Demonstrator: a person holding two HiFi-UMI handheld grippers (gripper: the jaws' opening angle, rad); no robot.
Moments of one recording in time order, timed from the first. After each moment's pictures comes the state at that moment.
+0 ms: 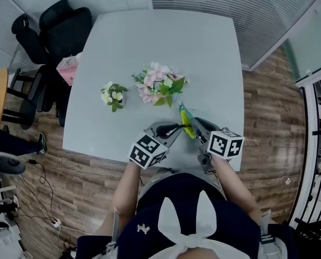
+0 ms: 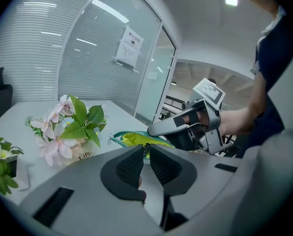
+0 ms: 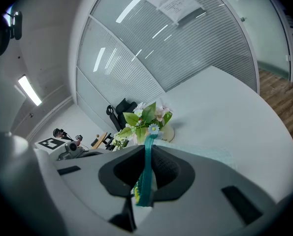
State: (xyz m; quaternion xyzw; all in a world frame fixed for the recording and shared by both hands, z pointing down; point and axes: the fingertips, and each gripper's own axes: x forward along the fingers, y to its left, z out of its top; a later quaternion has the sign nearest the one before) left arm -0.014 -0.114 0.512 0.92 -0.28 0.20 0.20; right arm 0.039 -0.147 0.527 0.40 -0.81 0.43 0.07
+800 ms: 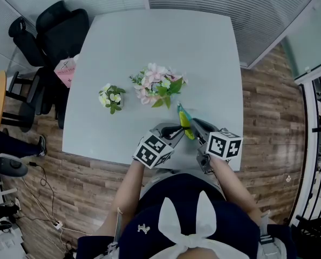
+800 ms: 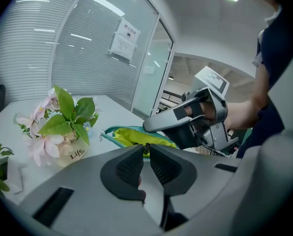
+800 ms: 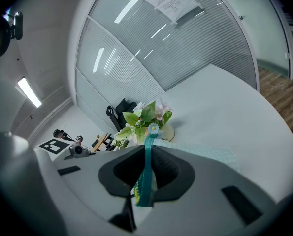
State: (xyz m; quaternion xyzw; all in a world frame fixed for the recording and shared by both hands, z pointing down) left arm 0.007 -0.114 0.532 0.92 -0.25 0.23 0.20; right arm 0.038 -0.147 0.529 0.39 -0.80 0.44 0.07
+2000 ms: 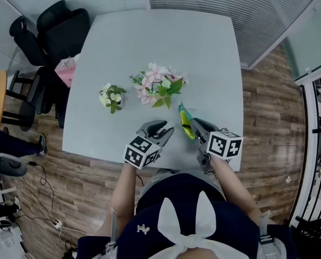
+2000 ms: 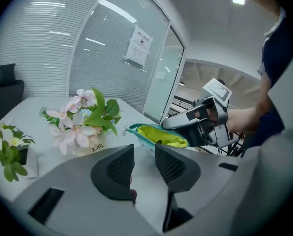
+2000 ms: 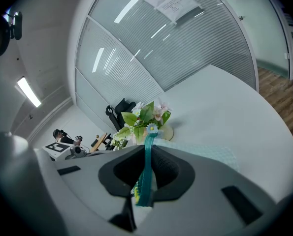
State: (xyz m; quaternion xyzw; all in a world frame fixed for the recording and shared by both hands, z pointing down) left arm -0.042 -0.123 0.530 0.90 -0.32 0.21 0.22; right arm 0.041 -0.148 0.532 0.40 -0.80 0.44 0.07
